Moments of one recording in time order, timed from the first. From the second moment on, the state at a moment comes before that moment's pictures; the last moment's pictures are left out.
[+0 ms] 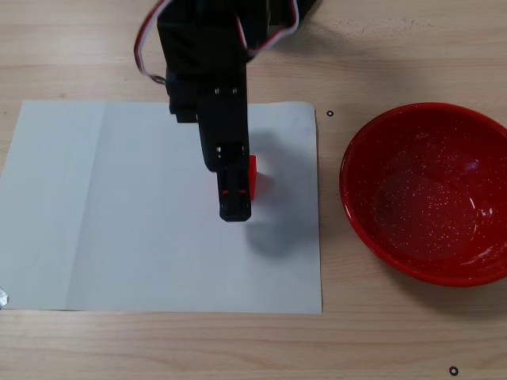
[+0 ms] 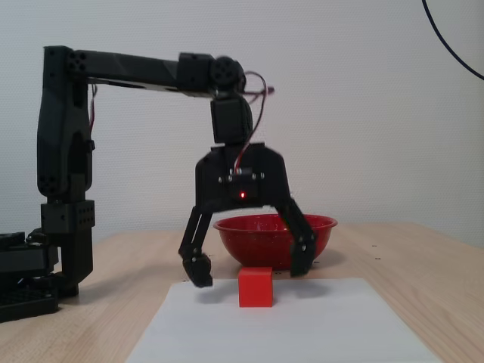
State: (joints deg) arm -3.2 89.6 91.7 75.1 0.3
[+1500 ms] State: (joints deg) arm -2.4 84.9 90.1 72.7 0.3
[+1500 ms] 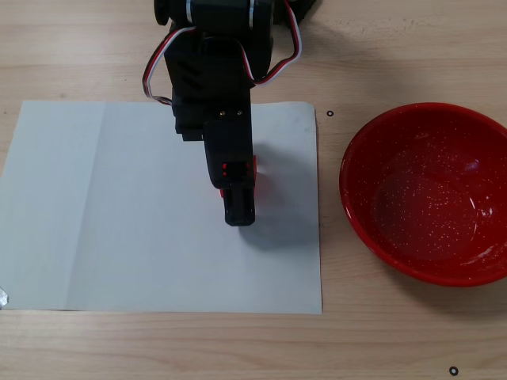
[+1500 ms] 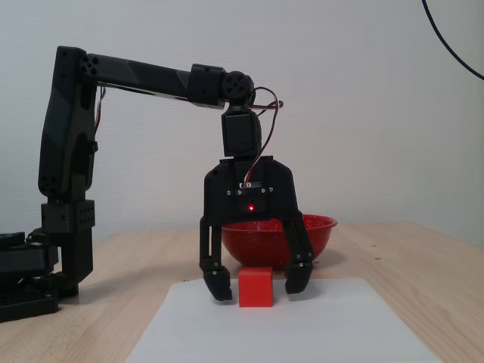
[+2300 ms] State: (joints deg) arm 0.6 84.8 65.9 92.7 -6.5
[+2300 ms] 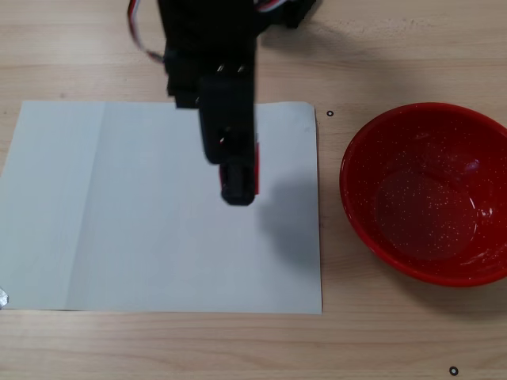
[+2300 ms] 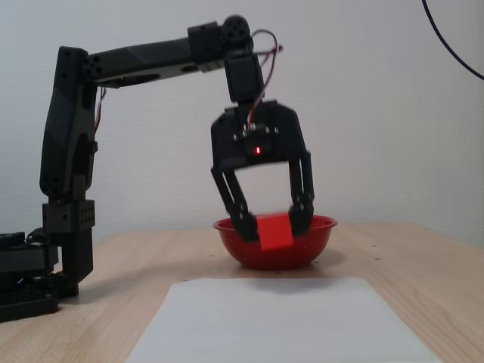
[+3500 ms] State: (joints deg) arm 30.8 78.2 56.6 87.5 -10.1
